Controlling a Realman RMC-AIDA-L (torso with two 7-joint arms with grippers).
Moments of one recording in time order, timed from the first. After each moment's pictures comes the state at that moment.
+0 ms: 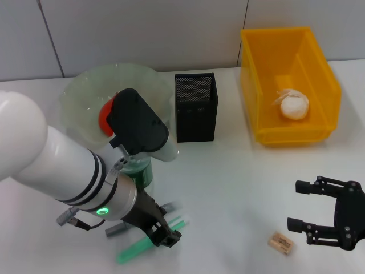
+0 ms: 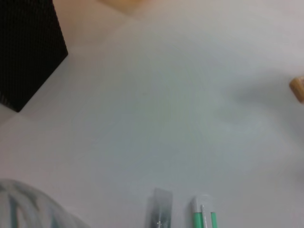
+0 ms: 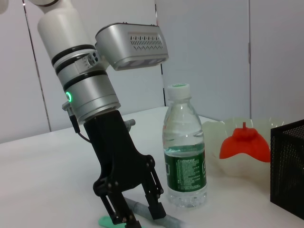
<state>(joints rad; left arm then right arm) -0.59 -2.08 1.87 1.31 2.43 1.28 -2.61 0.15 2.06 2.36 0.85 1.33 -1.70 1.14</state>
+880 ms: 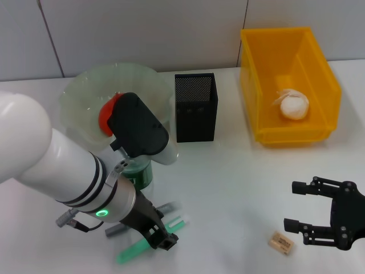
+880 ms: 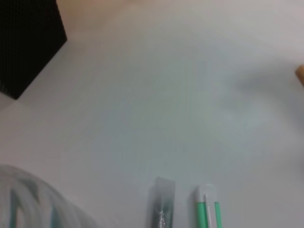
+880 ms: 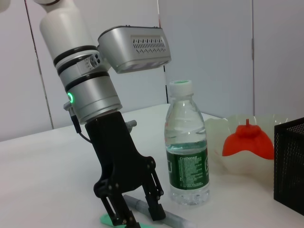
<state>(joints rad) -0.60 -2.08 1.87 1.27 2.44 1.27 -2.61 0.16 2.06 2.37 0.84 1.31 -1.70 1.14</state>
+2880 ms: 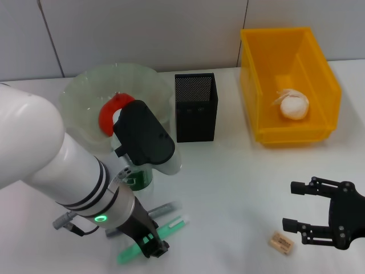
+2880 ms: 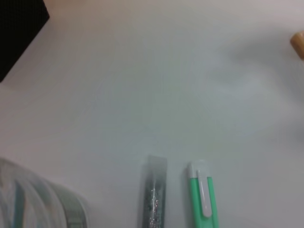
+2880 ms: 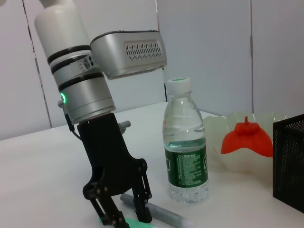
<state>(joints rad) -0.63 -2.08 1.91 1.27 2.48 1.33 -2.62 0.17 2.06 2.37 0.83 1.30 -1.69 1.14</state>
